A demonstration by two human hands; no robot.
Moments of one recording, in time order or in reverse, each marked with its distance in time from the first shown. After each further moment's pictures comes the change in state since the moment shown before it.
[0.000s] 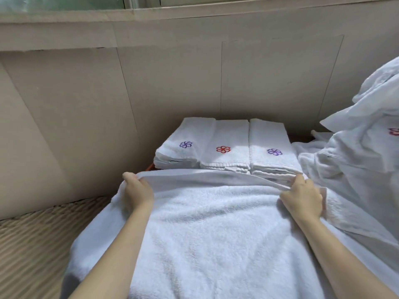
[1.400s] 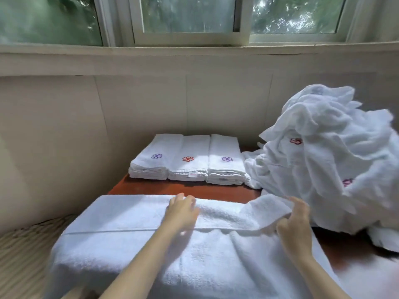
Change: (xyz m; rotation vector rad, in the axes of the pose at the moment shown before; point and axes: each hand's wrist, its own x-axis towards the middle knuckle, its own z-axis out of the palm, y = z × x) left_hand -0.173 0.077 -0.036 0.377 -0.846 0.554; right_hand -0.119 0.090 -0.111 0.580 0.188 0.037
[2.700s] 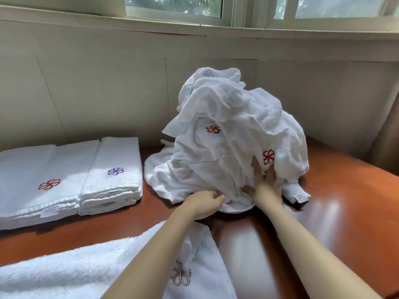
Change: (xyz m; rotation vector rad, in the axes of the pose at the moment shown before) left_hand 0.085 0.289 0.138 0.031 -0.500 0.625; right_hand 0.202 0.174 -0.094 -0.764 -0.040 0.064
